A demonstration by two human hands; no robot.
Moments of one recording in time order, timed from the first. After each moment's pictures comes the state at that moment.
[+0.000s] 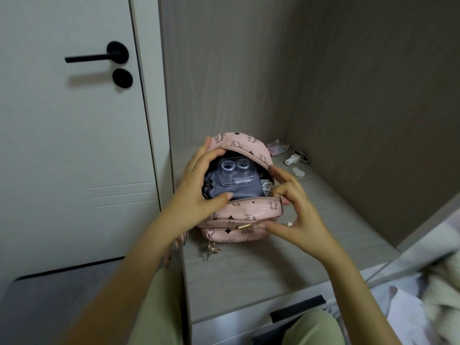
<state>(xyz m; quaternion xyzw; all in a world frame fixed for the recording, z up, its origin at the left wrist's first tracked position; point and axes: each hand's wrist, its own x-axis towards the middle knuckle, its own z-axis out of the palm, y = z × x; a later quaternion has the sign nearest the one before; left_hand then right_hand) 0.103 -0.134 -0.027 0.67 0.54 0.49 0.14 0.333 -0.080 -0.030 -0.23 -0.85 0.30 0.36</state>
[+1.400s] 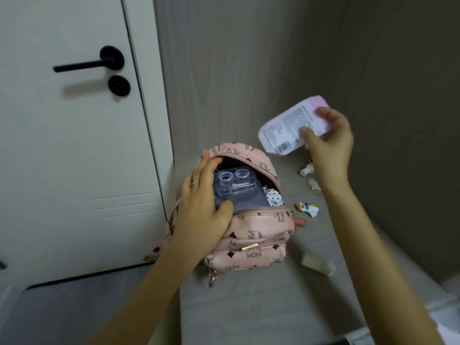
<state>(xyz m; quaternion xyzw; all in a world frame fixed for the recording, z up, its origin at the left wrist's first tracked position) 0.121 -0.096 -0.024 0.56 0.66 0.49 0.11 0.282 0.075 0.028 -0.37 -0.61 0.29 0.64</state>
